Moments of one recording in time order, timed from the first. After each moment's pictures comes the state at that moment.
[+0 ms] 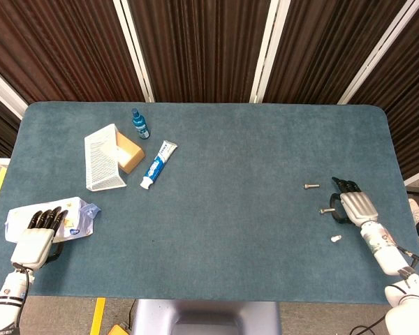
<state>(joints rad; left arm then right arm) -0.25 -1.28 -0.02 -1.42 1.35 1.20 0.21 0.47 -1.78 -0.10 -0.18 -1.63 0.96 0.83</state>
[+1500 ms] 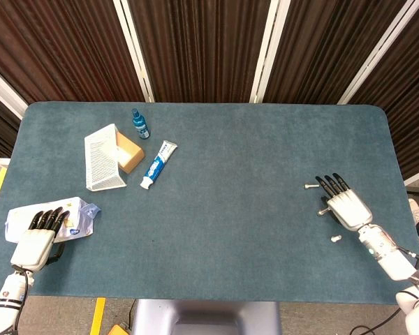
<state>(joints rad) -0.25 -1.27 -0.01 -1.45 1.38 1.22 0.19 0.46 -1.65 -0.13 -0.37 -1.70 1.26 0.31</state>
